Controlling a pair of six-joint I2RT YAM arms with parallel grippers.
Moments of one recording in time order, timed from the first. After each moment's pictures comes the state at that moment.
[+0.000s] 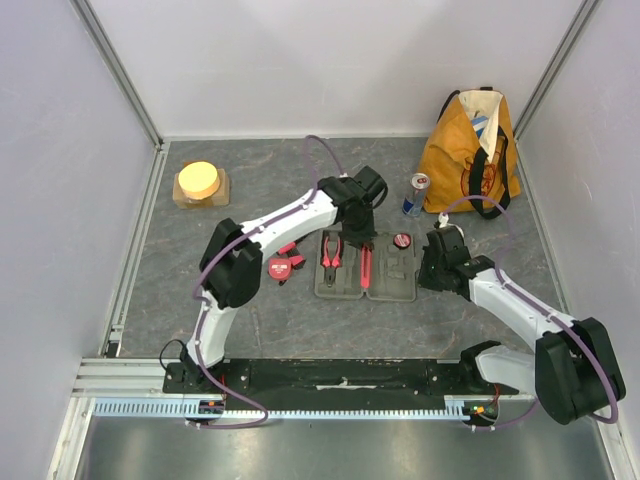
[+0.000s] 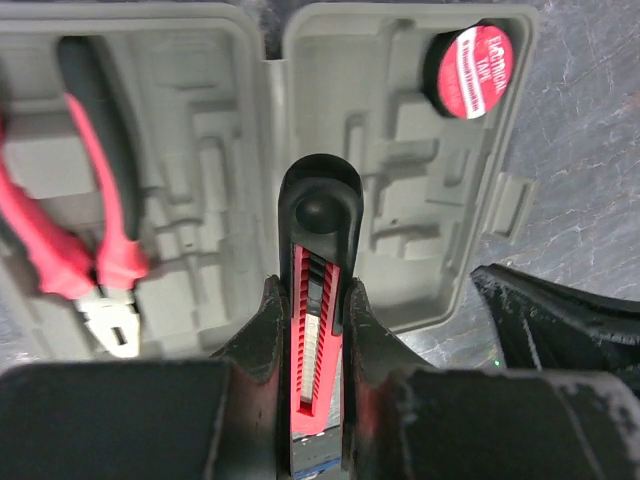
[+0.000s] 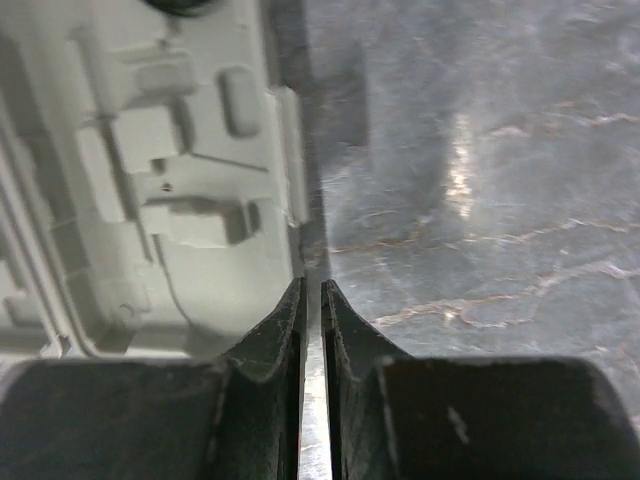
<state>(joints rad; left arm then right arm) -0.82 2.09 1.83 -0.87 0.03 -0.83 0.35 1.18 0.58 -0.43 0.10 0.56</state>
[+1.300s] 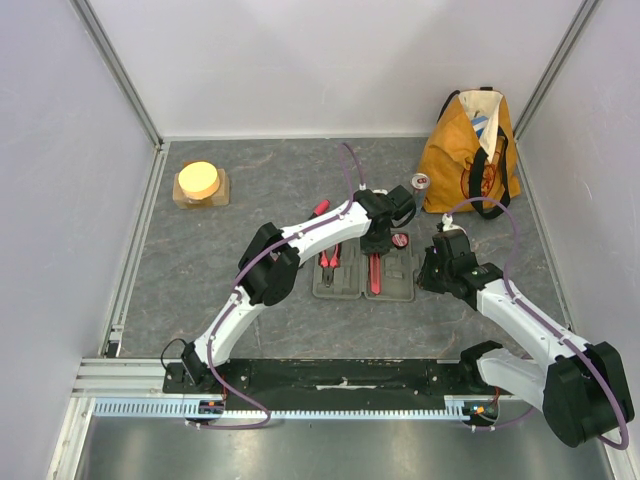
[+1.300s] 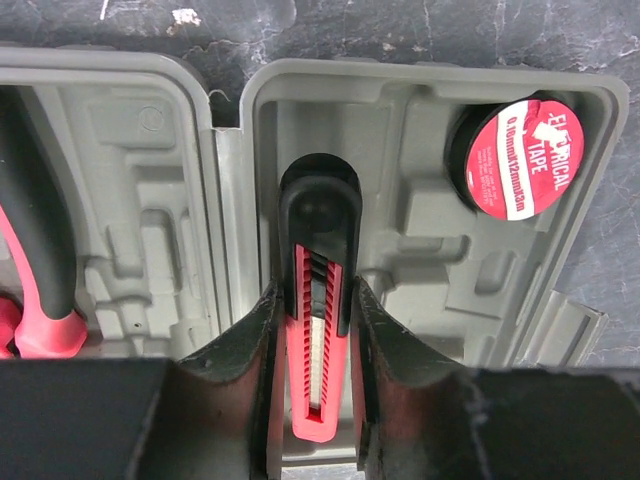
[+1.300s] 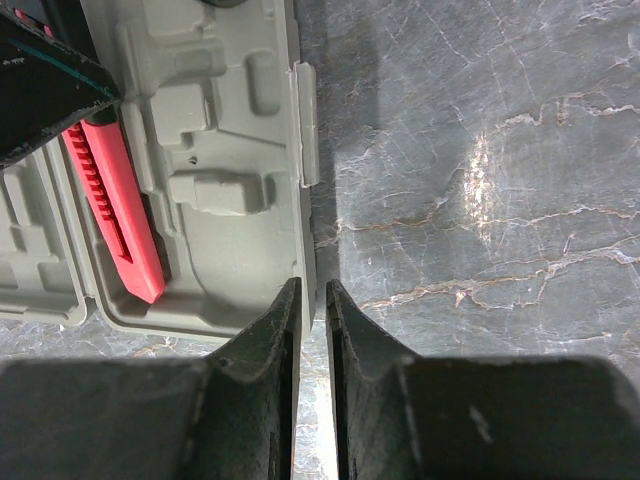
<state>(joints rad) -0.93 2.39 2.13 -1.01 -0.21 -0.92 0.35 1.05 0.55 -0.44 0.04 0.54</state>
